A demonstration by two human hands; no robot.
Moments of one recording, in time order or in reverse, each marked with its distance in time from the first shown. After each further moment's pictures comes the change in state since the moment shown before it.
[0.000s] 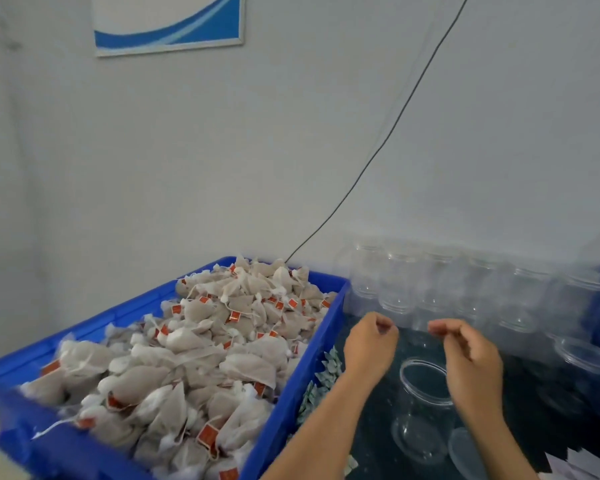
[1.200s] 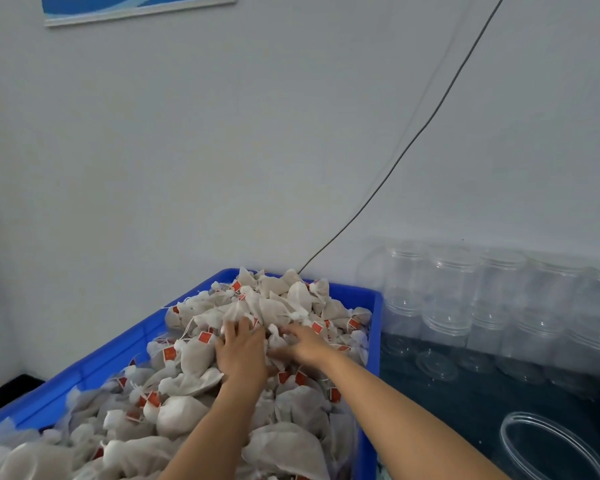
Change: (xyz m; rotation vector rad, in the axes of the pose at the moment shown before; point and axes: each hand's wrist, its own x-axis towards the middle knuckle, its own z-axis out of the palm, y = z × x) left_hand 0.119 -0.151 -0.186 1.178 0.059 -0.174; right_hand 0.049 0.035 0.316 -0.226 -0.986 0.240
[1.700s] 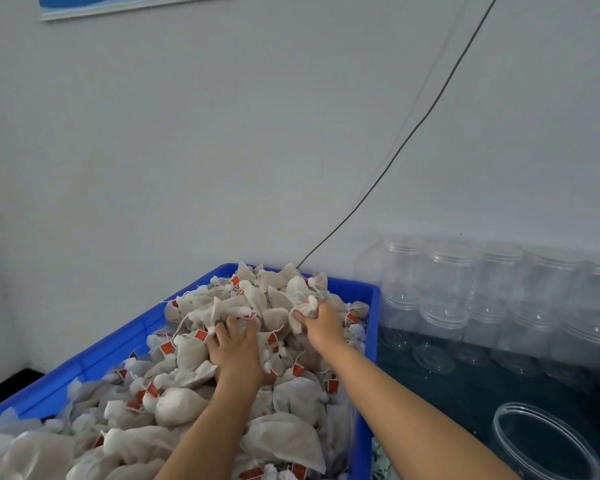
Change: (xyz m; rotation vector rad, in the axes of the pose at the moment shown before) left_hand -0.016 -0.003 -0.007 0.022 -0.097 -0.066; right_hand 0.000 0.006 -0.015 0.103 0.496 -0.076
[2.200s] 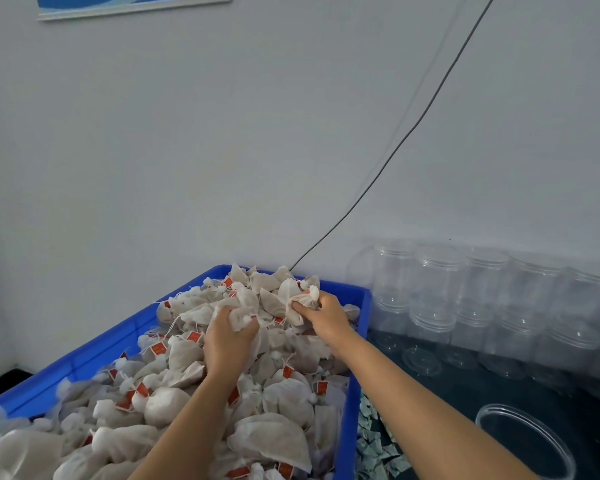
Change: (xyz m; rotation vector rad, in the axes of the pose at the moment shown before) left_hand -0.001 0.001 -0.007 -1.163 0.368 -0.110; right_hand -0.010 -0.022 -0.040 0.199 -0.120 -0.031
